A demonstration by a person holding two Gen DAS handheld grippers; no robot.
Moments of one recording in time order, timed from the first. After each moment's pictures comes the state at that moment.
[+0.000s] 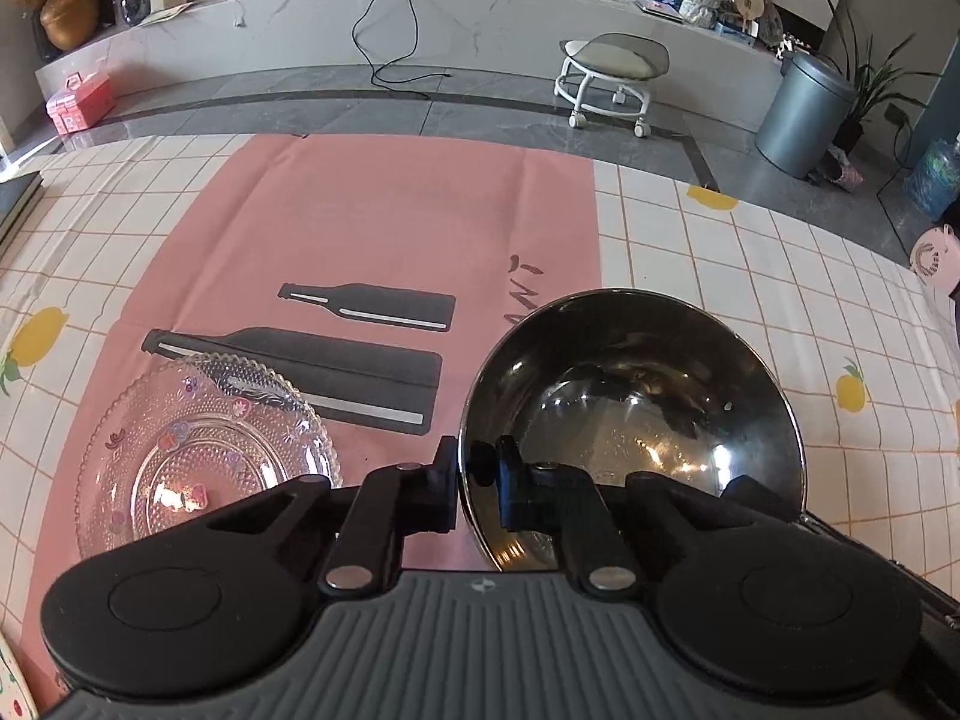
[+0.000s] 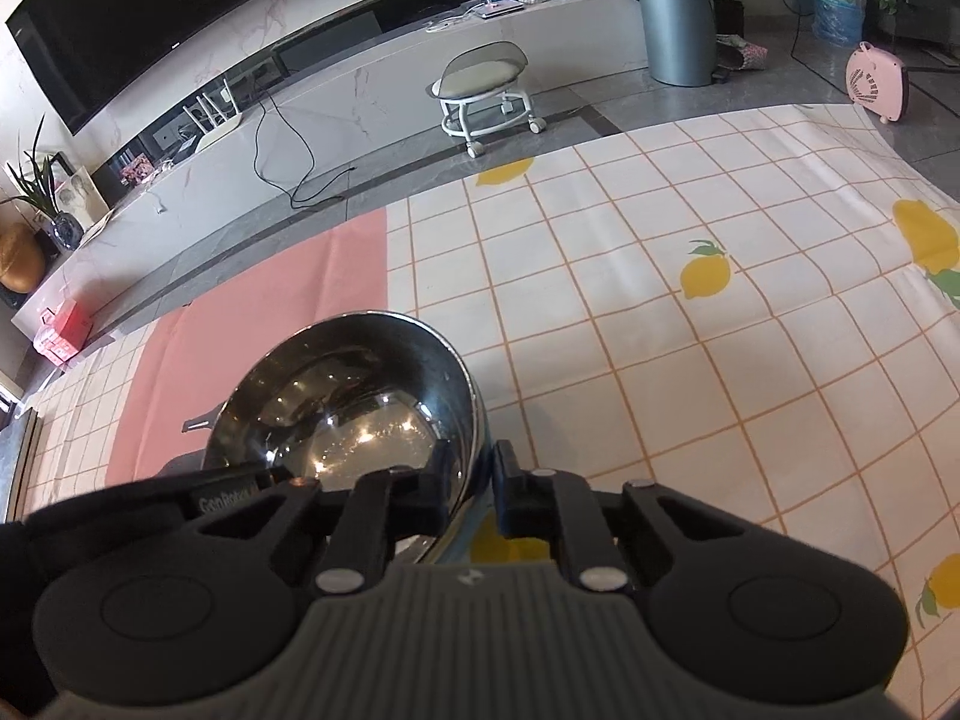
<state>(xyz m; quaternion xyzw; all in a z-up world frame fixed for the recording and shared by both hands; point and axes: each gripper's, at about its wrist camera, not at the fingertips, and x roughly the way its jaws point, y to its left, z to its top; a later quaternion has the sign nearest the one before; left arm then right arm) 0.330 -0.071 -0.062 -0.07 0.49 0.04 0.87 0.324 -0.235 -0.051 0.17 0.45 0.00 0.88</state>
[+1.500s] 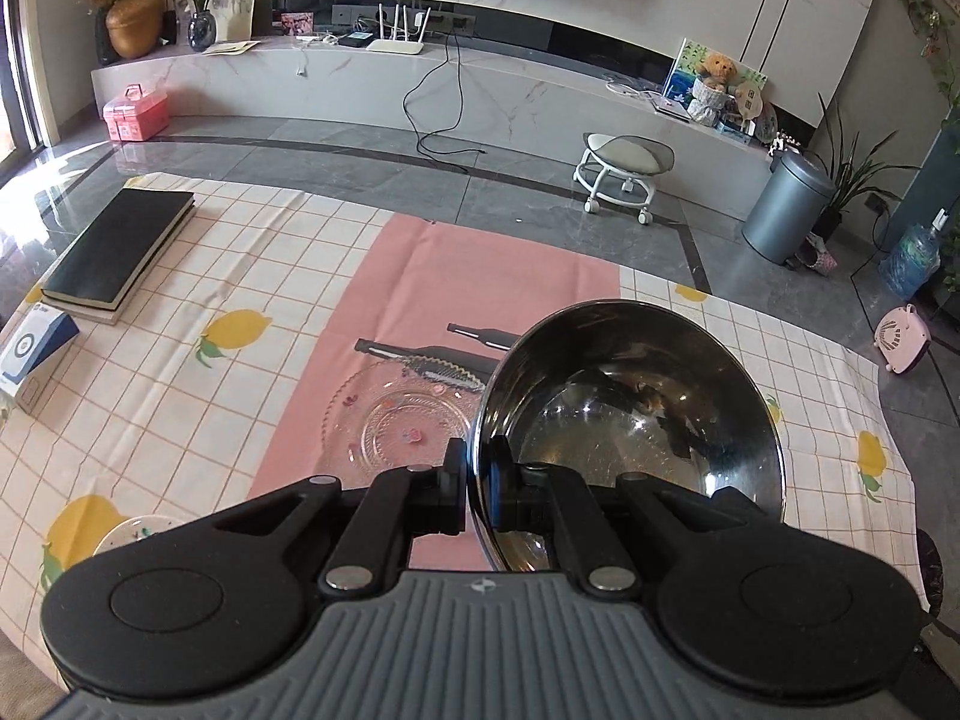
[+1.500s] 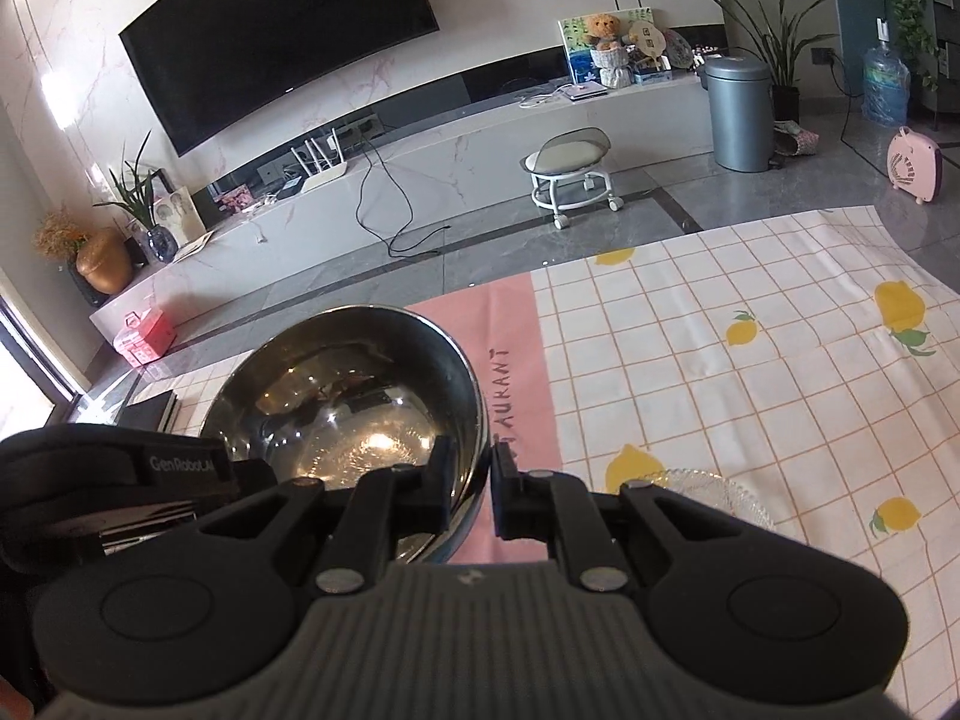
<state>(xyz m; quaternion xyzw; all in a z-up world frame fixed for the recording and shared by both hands) 0.196 0.014 0.070 -0.11 0.43 0.04 0.89 0.188 -0.177 0.075 0.14 0.37 0.07 0.91</state>
